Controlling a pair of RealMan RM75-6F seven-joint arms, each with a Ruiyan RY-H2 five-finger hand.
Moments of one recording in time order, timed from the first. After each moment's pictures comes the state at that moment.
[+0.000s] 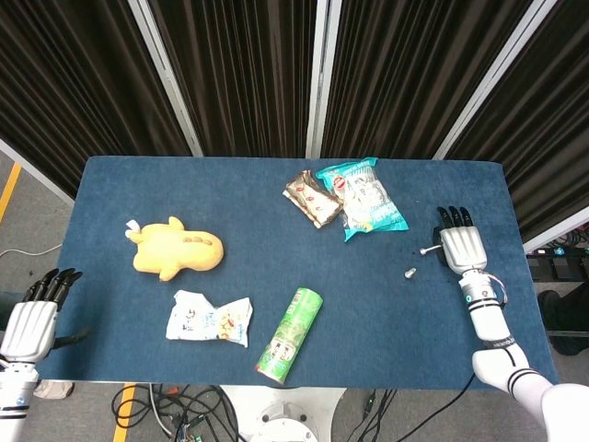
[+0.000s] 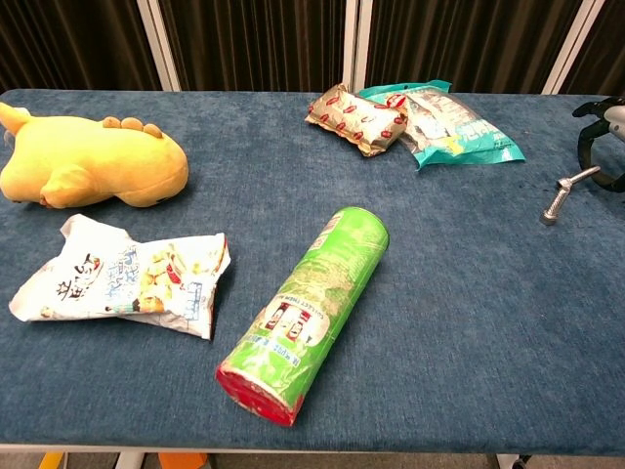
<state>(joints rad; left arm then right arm) -0.09 -1.27 -0.02 -1.39 1.51 1.47 -0.08 0.58 -1.68 0.16 -0.68 -1.33 0.96 0.01</state>
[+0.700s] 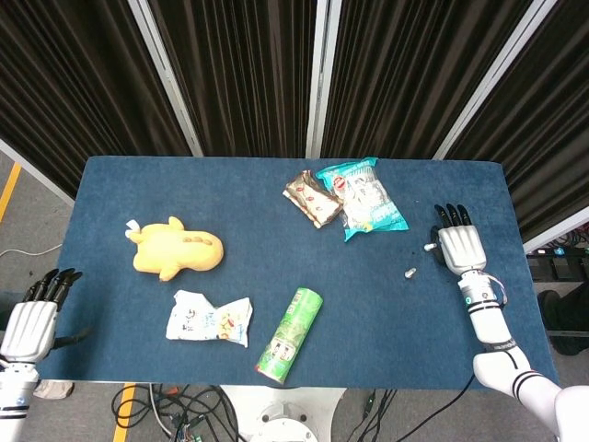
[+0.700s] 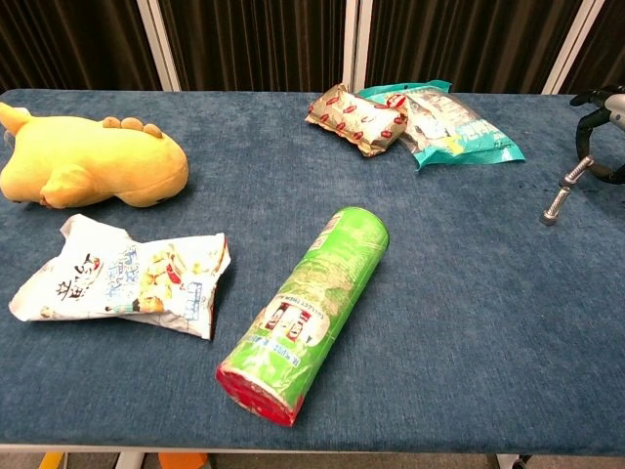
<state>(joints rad) -0.09 -1.27 -0.02 -1.39 1.51 1.47 -0.08 0.57 -1.63 0.17 -0.80 -1.33 1.00 -0.05</state>
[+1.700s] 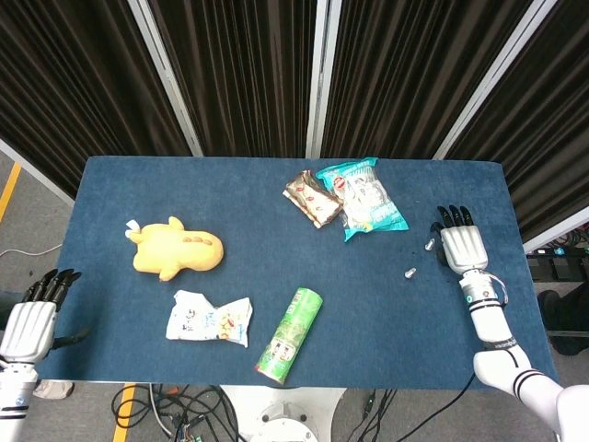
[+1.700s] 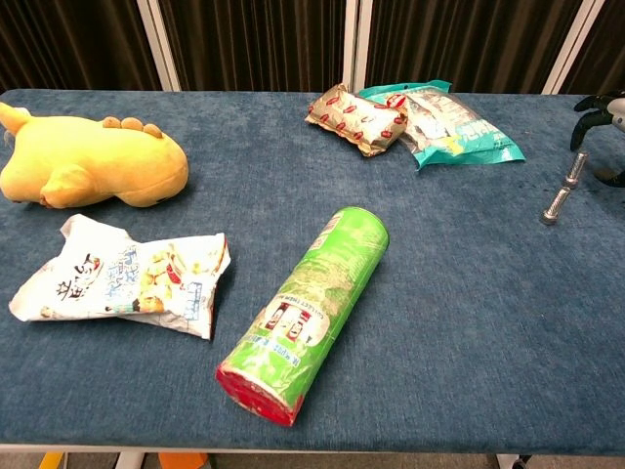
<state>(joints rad) -0.09 -1.27 -0.02 -1.38 1.50 1.47 -0.09 0.58 -1.62 0.17 -0.81 -1.29 0.96 -0.07</state>
